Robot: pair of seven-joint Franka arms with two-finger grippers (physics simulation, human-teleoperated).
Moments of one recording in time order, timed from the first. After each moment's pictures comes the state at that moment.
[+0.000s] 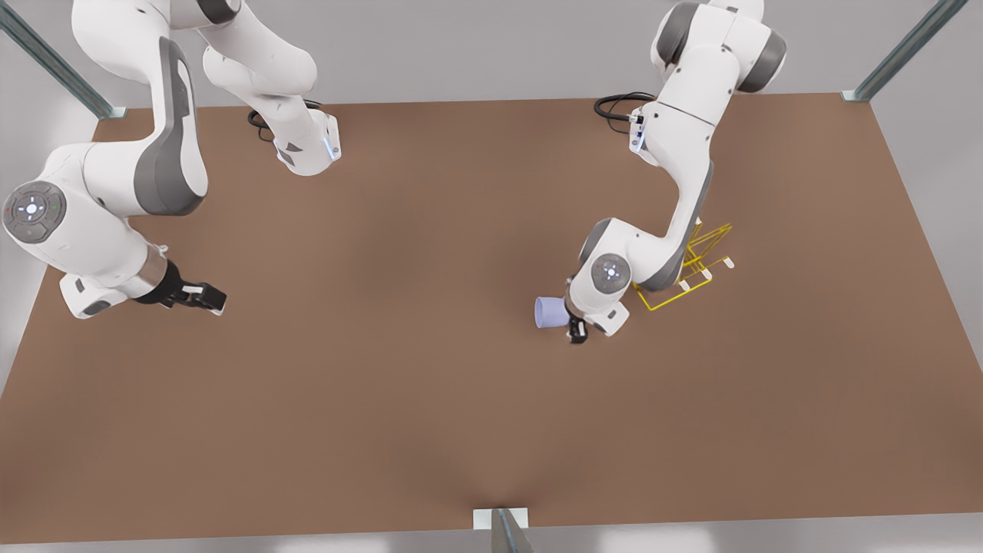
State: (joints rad) left arm -0.46 0.54 -0.07 -1.79 -0.08 2.27 -2.08; right arm -0.13 0.18 0.17 -1.54 -0.04 1.70 0.20
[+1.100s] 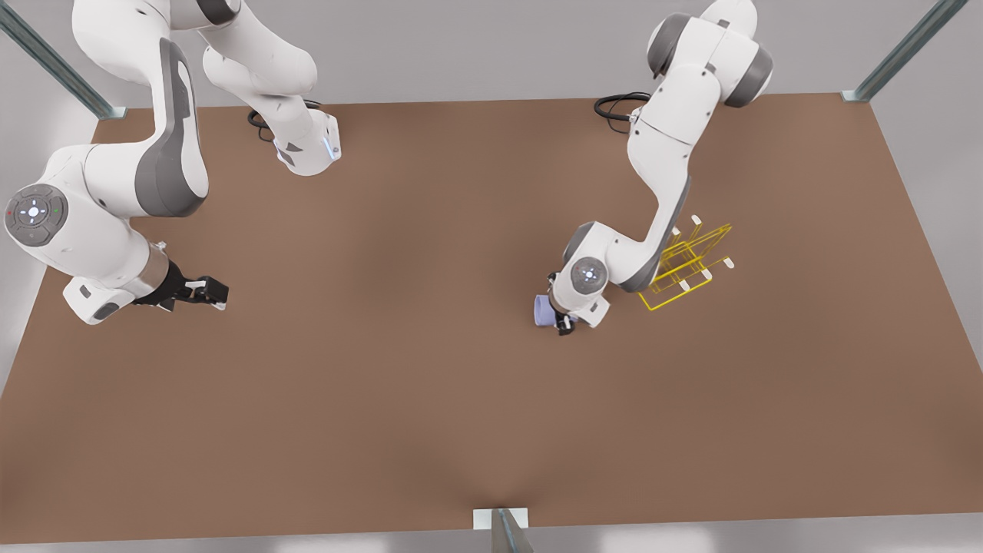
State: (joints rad) left arm -0.48 0.63 -0.12 -1.81 -0.09 2.36 -2.20; right arm -0.13 0.18 0.17 -1.54 -0.04 1.69 0.04
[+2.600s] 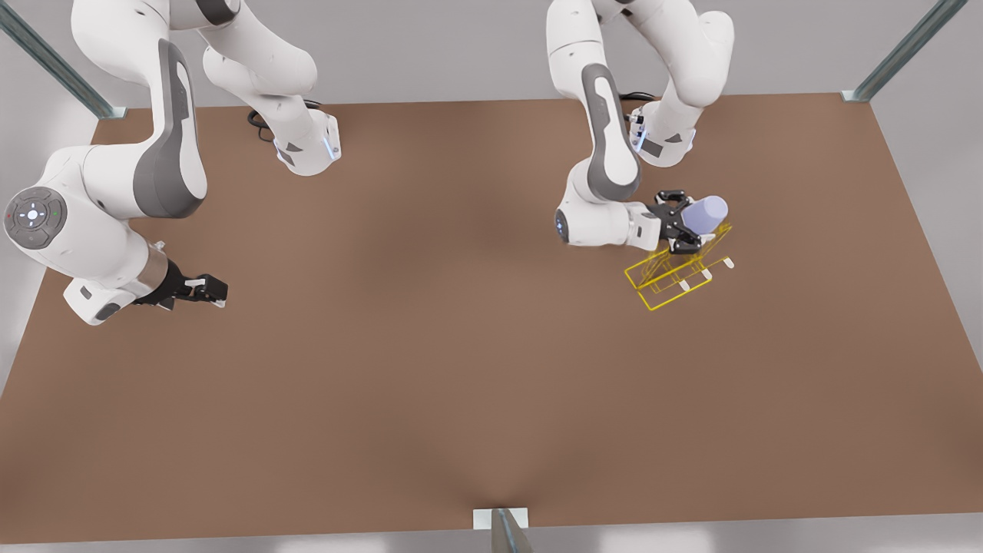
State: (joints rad) left arm -1.95 1.01 1.42 -2.23 0.26 1.69 -1.97; right arm -0.13 0.18 0.17 -1.54 -0.04 1.68 0.01
